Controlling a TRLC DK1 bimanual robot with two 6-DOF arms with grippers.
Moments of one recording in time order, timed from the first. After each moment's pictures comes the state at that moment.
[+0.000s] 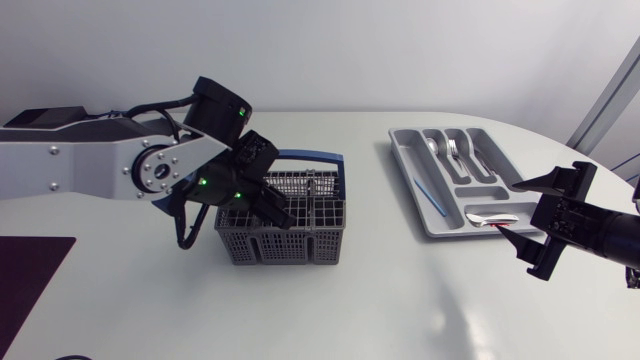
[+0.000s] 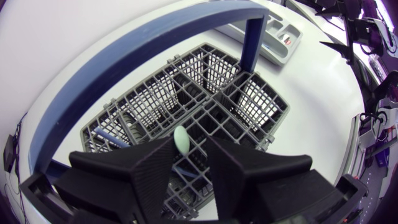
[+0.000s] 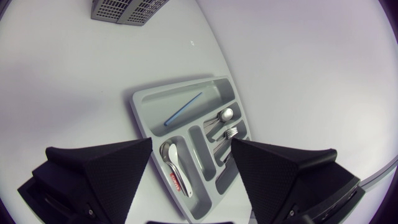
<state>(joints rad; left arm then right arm) -0.56 1.58 1.02 -0.33 0.06 0.15 -0.34 1.11 0.50 -0.06 -0.49 -1.42</state>
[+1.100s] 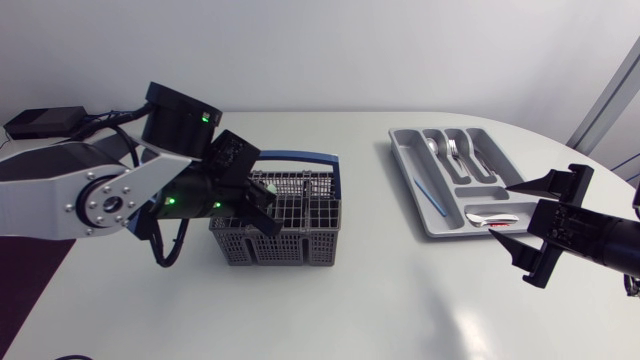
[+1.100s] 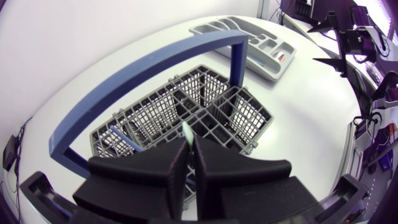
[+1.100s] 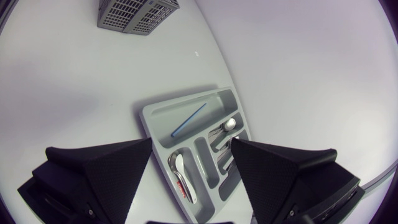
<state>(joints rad) -0.56 1.41 0.87 -0.20 0.06 0.13 -0.29 1.00 0.47 -0.12 -0.49 -1.39</state>
